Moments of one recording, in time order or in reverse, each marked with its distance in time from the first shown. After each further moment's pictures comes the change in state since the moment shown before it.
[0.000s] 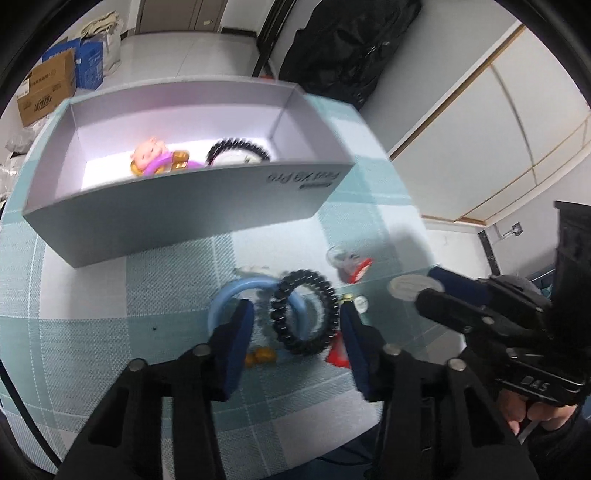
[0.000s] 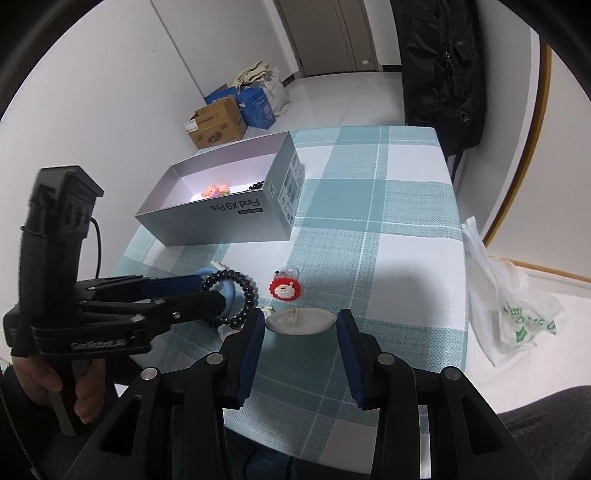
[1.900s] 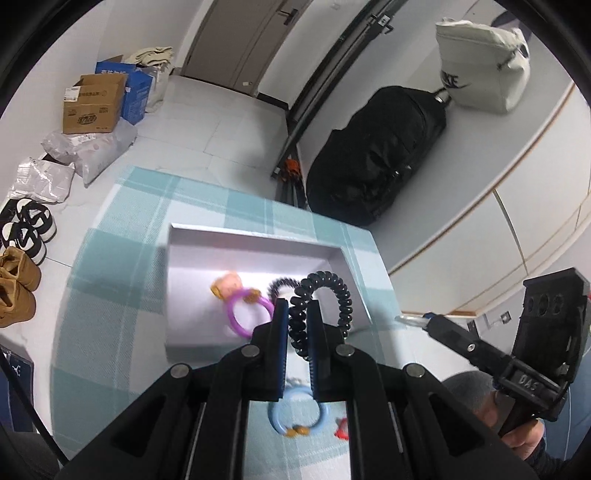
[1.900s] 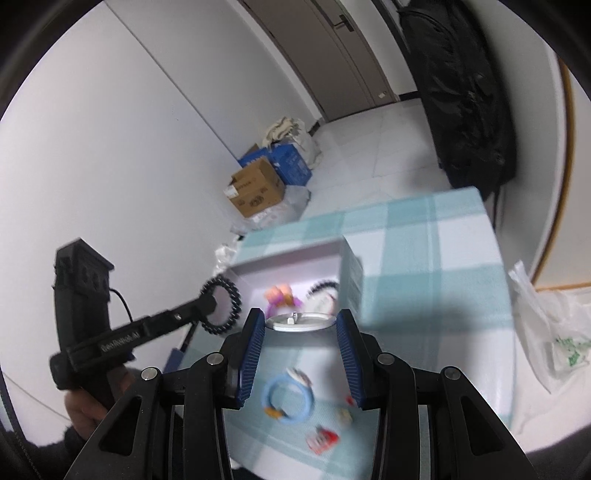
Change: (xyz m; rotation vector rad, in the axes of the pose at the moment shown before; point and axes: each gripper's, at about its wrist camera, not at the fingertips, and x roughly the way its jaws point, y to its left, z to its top) left arm -0.078 0.042 0.037 -0.154 -0.332 -0.036; right arm -0.018 0.012 0.071 0.113 -0.200 0.233
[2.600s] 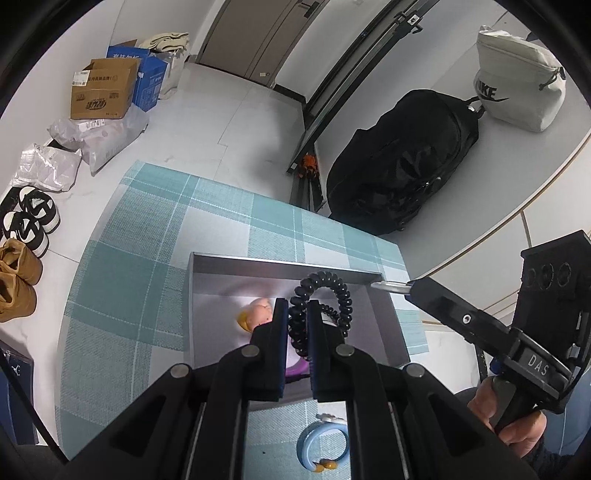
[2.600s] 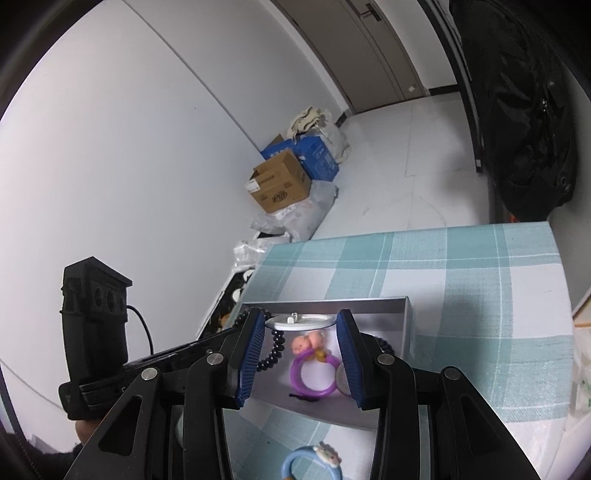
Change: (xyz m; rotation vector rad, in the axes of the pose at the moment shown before) left arm 0.025 0.029 0.020 -0.055 0.037 0.025; right arm 0.078 0.017 0.044 -0.044 0.055 0.079
